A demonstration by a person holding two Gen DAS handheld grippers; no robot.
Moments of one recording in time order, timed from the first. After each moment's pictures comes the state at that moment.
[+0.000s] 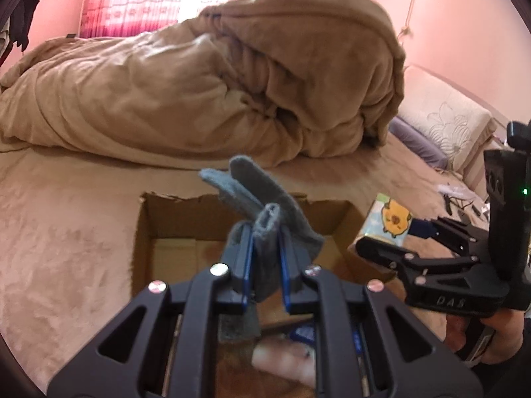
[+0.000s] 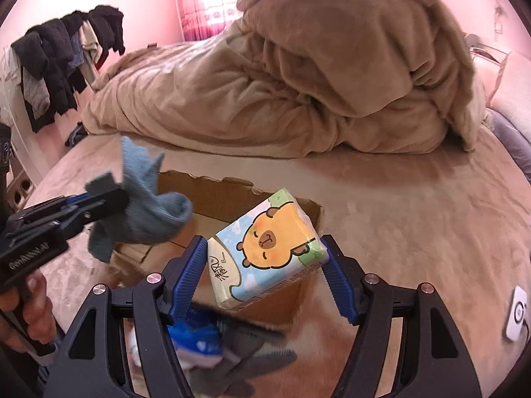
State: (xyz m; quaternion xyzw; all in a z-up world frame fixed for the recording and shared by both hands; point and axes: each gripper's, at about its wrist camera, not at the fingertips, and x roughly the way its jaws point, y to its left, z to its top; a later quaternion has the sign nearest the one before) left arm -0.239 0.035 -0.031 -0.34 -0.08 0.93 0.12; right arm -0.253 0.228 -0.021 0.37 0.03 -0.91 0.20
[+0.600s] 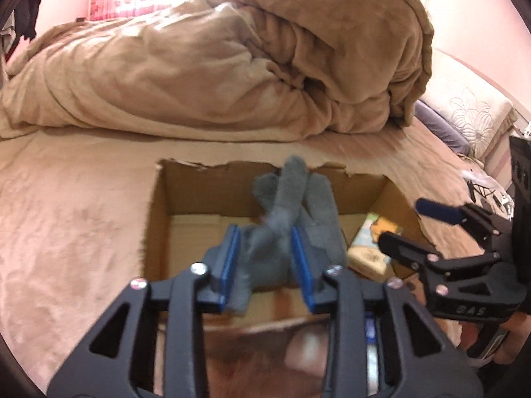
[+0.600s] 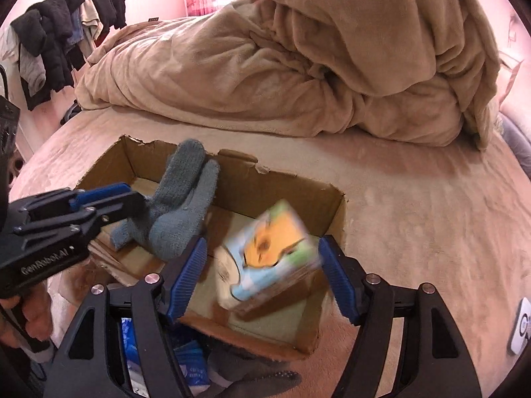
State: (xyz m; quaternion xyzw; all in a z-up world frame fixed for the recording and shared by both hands) left arm -0.243 0.027 -0.057 -0.38 -0.07 0.92 0.07; right arm -0.265 0.211 -0.050 0.38 0.06 -0.90 0.19
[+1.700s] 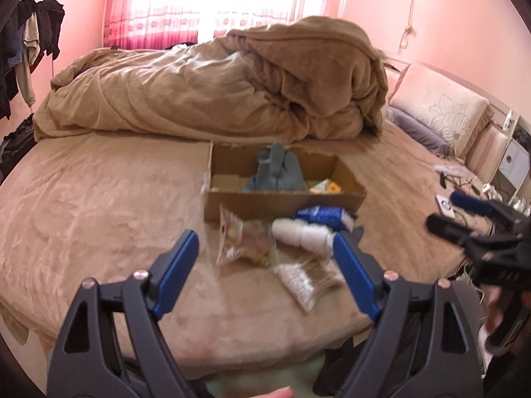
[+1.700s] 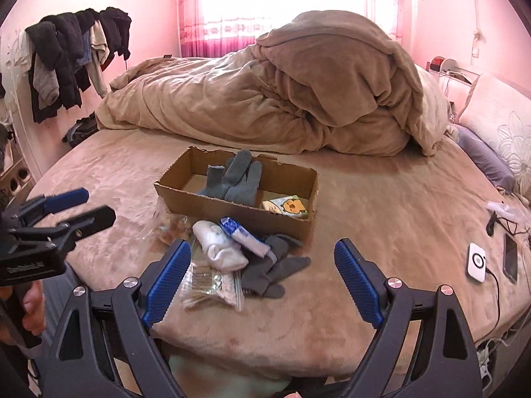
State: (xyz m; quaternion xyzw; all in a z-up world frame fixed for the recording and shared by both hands) left arm -0.051 0.009 -0.001 -0.33 -0.06 0.94 0.06; right arm -0.079 0.228 0.025 0.32 0.05 -0.93 0.15
